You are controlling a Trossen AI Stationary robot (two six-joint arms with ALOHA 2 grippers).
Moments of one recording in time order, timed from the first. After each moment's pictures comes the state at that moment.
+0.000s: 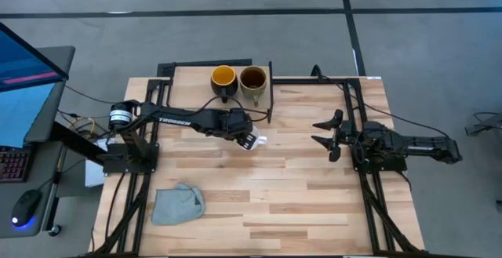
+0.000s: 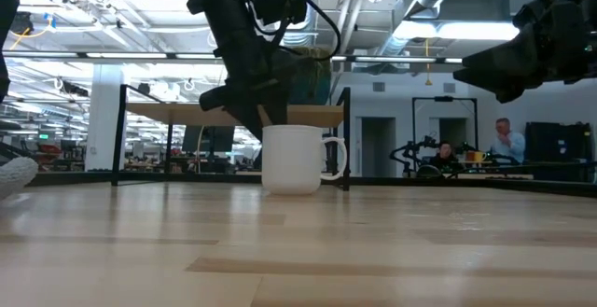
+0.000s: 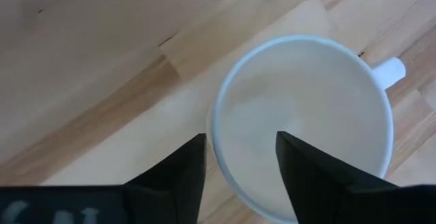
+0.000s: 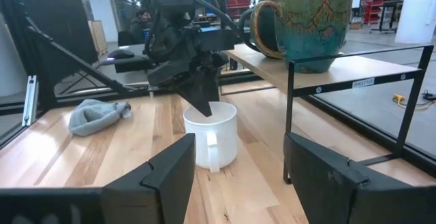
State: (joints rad) left arm 0.10 1.77 1.25 -0.59 -0.25 -0.81; right arm -0.08 0.07 0.00 0.03 0.10 0.03
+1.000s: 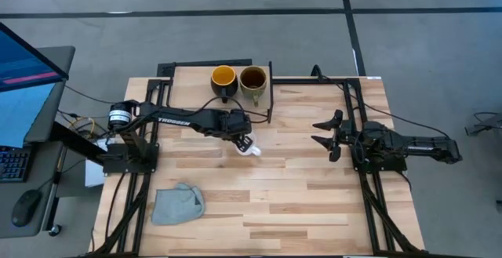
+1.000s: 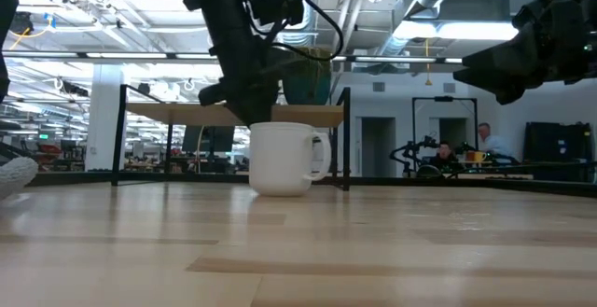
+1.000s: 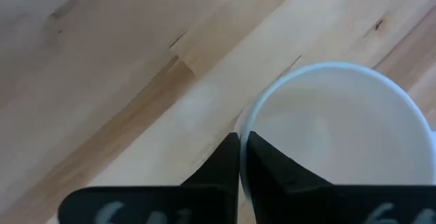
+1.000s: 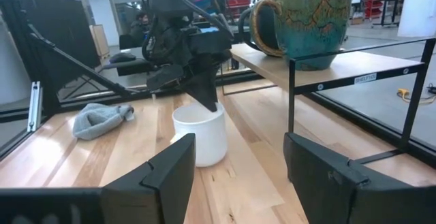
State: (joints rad) left arm 0.10 1.77 1.25 -0.65 -0.27 -0.68; right arm -0.08 0.07 0.00 0.03 0.10 0.06
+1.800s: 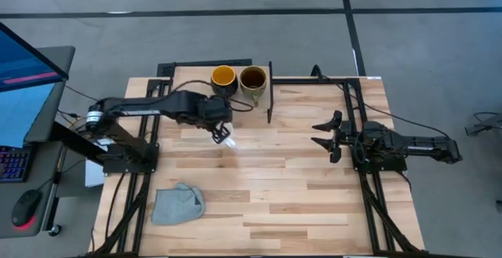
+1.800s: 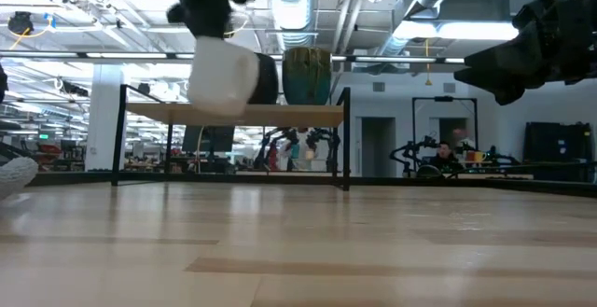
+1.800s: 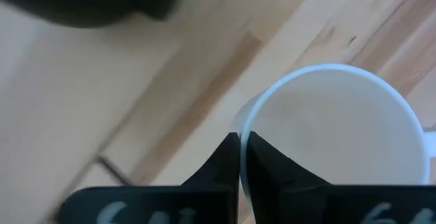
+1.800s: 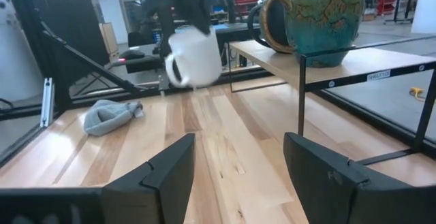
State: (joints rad) left arm 0.09 1.55 1.50 -1.24 -0.34 -0.56; right arm -0.08 0.07 0.00 0.02 0.07 0.06
